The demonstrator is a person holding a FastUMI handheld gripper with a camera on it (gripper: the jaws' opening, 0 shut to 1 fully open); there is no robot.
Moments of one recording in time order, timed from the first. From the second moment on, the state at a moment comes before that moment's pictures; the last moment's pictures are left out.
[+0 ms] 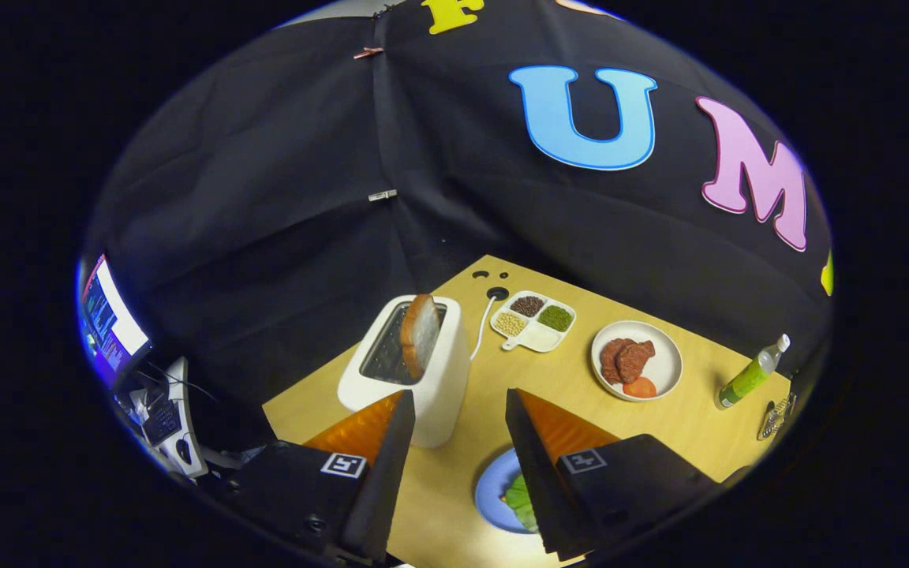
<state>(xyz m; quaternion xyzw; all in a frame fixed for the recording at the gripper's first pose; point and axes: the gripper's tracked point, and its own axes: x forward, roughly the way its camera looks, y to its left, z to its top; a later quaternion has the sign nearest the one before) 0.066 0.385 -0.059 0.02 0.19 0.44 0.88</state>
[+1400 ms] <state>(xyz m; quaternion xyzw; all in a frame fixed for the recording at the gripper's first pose) 0.134 0.544 -0.093 0.00 0.32 0.42 0.85</state>
